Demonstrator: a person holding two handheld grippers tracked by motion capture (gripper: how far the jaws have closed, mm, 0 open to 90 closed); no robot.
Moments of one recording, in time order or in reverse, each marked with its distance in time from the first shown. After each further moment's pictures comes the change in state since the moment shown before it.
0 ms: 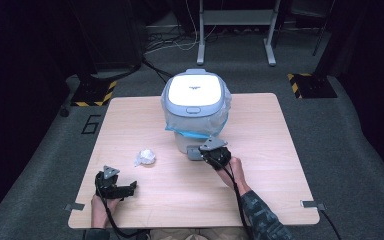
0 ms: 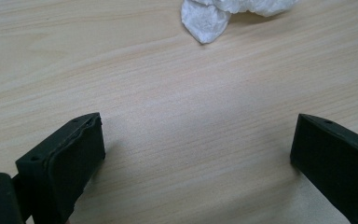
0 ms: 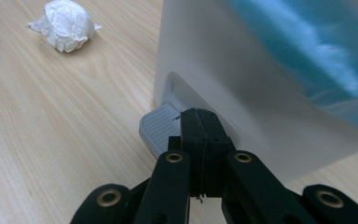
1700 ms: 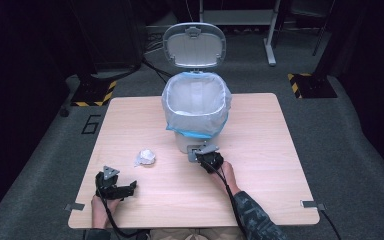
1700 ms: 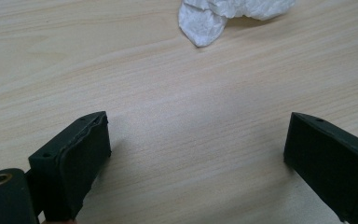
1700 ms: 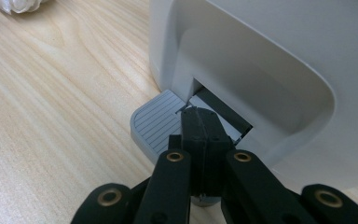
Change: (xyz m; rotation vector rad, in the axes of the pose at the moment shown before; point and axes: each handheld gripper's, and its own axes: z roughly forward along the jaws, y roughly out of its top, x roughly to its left) left arm -0.002 -0.001 -0.001 -0.020 -0.002 -0.010; right arm 0.012 -0.030 0.051 0.044 -0.024 0.080
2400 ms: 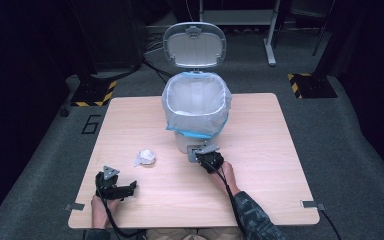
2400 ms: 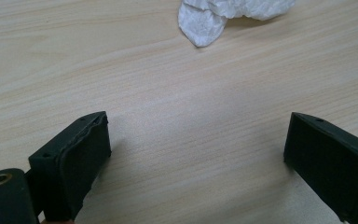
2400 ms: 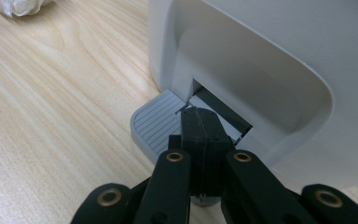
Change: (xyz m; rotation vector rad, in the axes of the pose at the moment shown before) left arm 0.000 0.000 0.000 0.003 0.000 0.000; right arm -0.001 0.000 -0.001 -0.003 0.005 0.011
